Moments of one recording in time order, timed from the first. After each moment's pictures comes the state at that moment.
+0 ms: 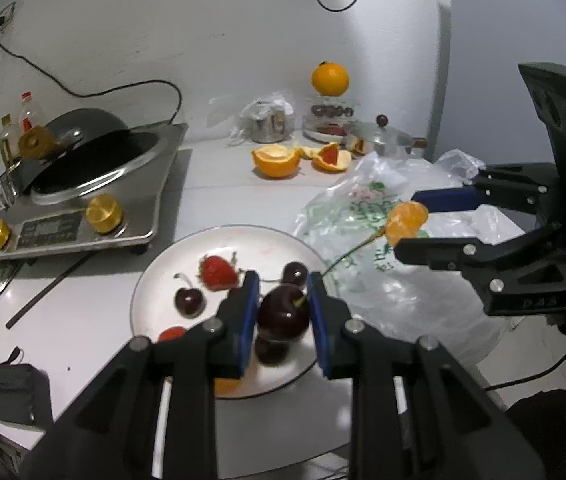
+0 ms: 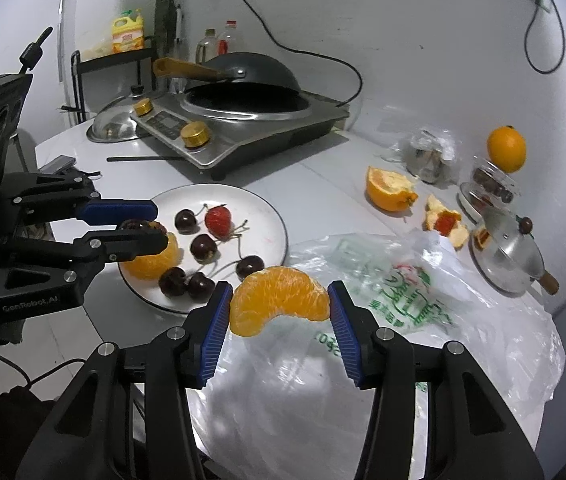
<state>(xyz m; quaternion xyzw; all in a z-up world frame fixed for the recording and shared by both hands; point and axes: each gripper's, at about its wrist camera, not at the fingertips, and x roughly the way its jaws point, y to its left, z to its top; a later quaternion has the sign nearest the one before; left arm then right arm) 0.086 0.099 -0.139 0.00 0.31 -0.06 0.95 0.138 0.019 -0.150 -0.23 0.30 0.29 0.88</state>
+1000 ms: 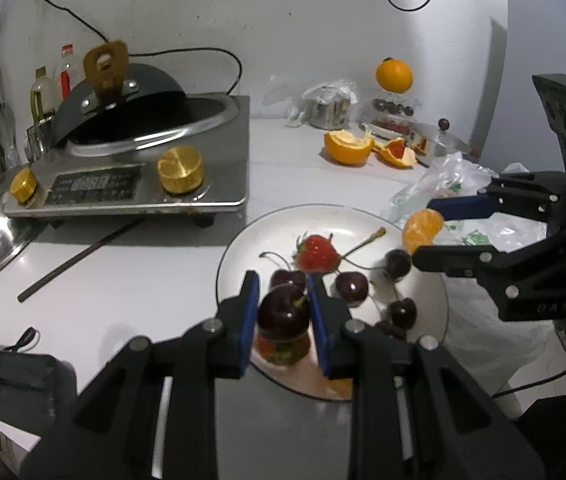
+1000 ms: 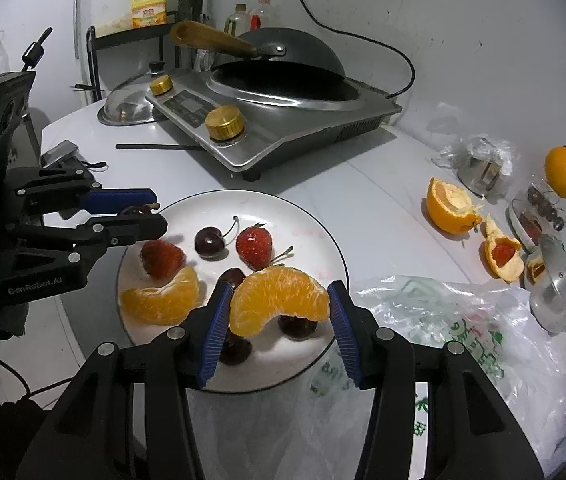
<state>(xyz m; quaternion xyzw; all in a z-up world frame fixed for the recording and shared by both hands) 0.107 0.180 -0.172 -0.05 0.32 -0.01 0.94 0.183 0.092 -0.181 -0.26 0.33 0.33 0.85</state>
